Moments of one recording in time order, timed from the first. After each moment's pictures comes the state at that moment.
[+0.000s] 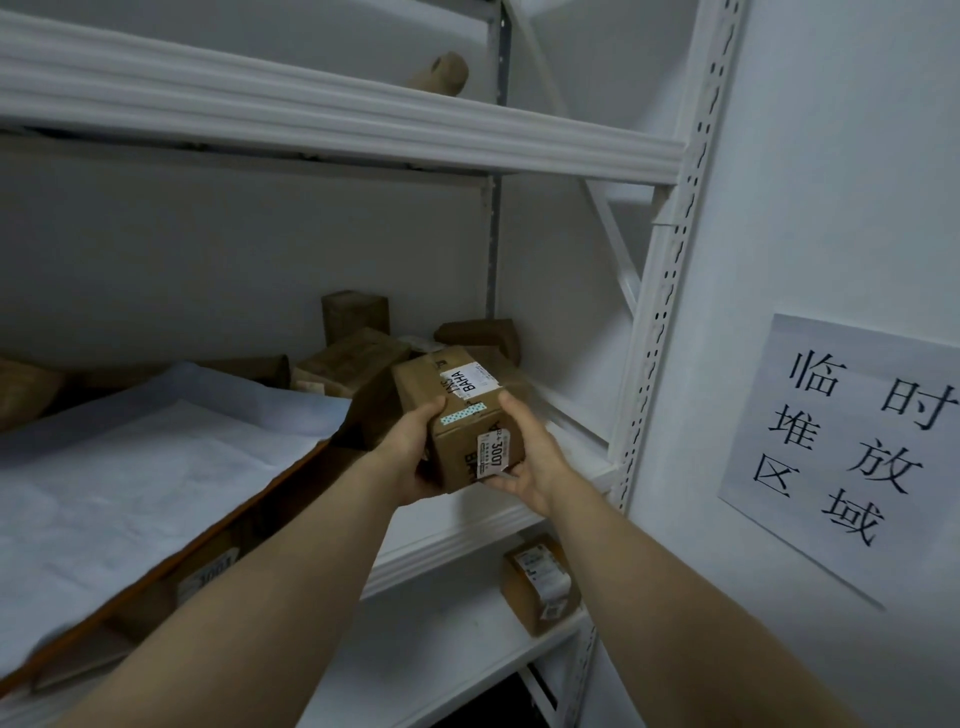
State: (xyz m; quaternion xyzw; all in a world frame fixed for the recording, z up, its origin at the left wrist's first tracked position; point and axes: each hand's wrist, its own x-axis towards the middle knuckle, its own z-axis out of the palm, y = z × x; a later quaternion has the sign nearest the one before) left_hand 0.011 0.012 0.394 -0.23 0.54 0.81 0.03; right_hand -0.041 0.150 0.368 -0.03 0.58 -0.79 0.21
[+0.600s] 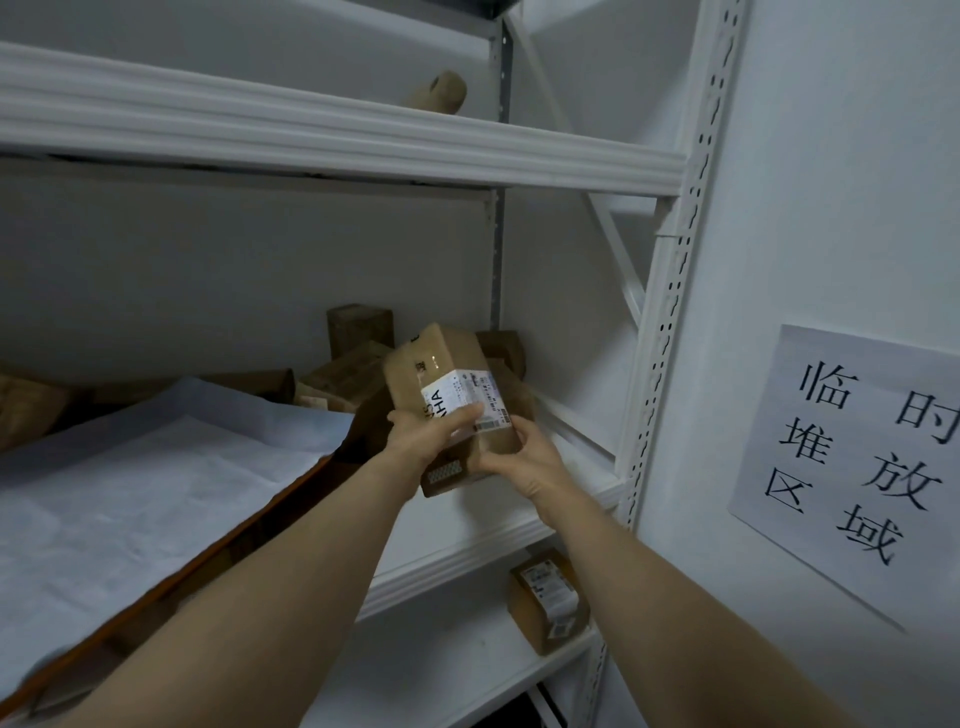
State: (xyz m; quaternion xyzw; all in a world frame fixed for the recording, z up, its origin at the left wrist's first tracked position) left_hand -0.010 0.009 0.401 -0.22 0.70 0.67 -0.10; right_hand -0.057 0.148 0.362 -0.16 0.75 -0.64 0.08
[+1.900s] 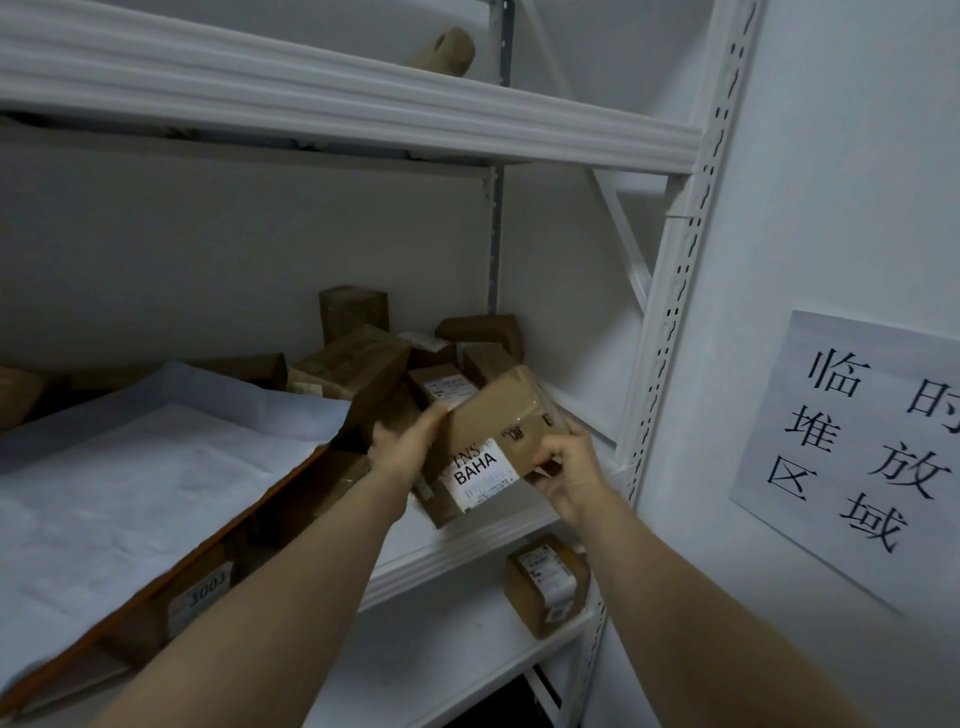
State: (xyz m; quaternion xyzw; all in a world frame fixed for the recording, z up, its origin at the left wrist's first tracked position) left_hand -0.016 -0.011 0.363 -0.29 0.65 0.69 -0.10; right_hand -0.062 0.165 0.351 0.00 0.52 -0.84 0.12
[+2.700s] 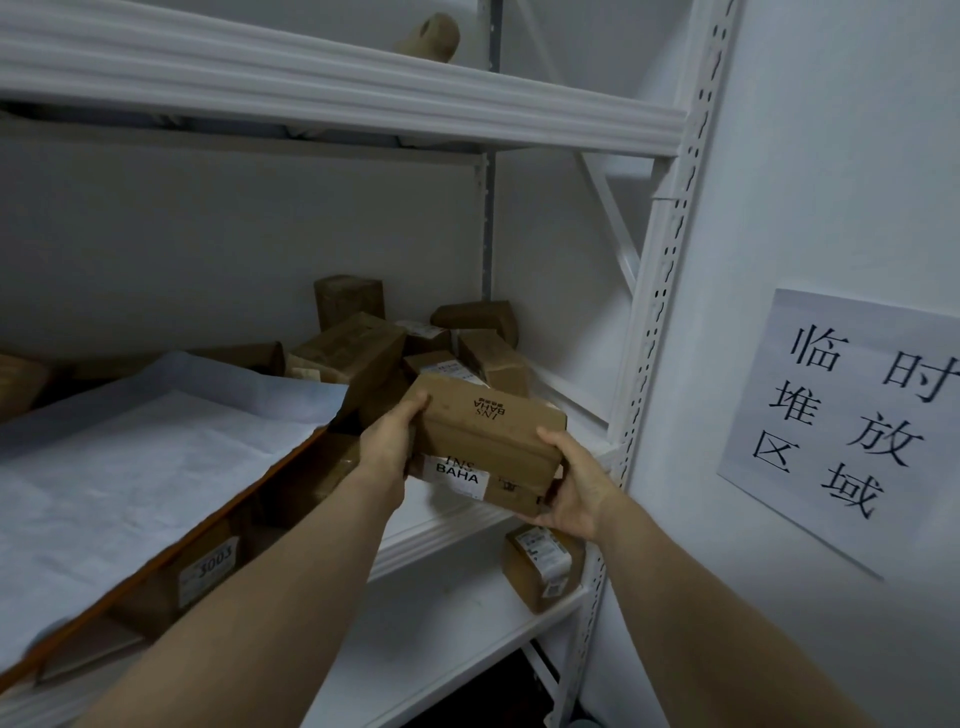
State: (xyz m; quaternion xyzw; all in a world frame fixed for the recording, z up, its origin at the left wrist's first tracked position) left_hand 0.008 -0.004 0.366 -0.26 0.57 0.77 -0.11; right_hand -0.034 0.198 0.333 0.04 0.54 -0.79 0.29
